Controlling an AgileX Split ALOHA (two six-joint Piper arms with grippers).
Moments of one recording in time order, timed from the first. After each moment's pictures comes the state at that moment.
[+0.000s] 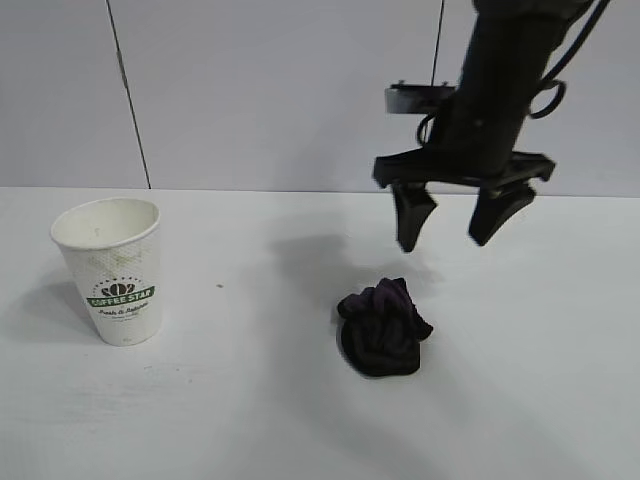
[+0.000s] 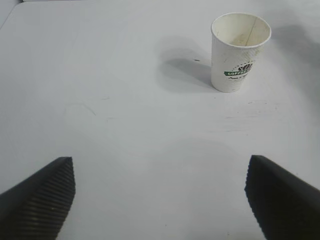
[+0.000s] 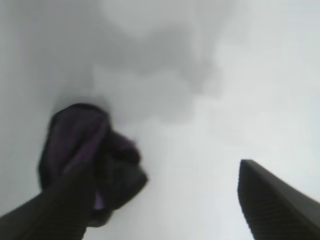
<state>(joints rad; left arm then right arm) -0.02 -0.02 -0.48 -0.04 1.13 0.10 0.23 1.99 -1.53 -0.01 0.92 -0.01</state>
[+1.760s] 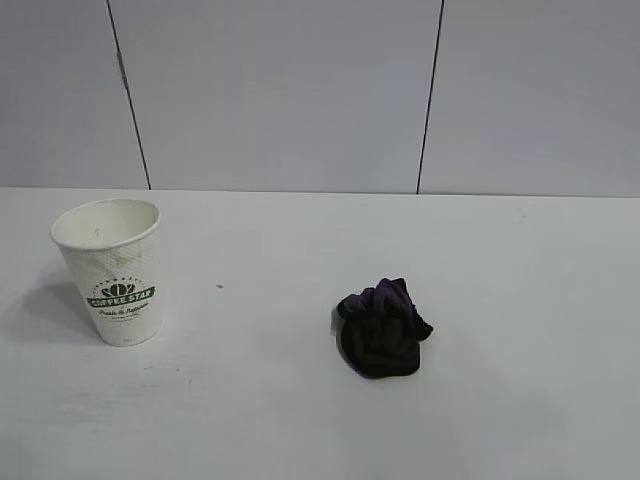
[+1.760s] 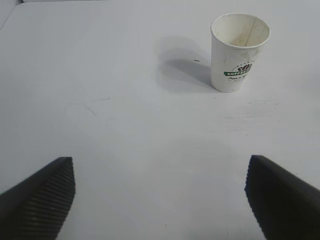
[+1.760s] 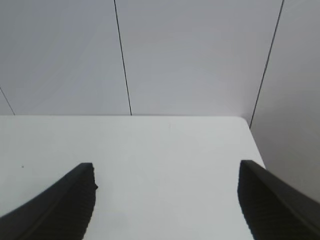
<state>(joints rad) -0.02 -0.02 -0.48 -0.04 1.13 0.10 -0.17 0.03 -0.84 0.08 1.18 -0.12</state>
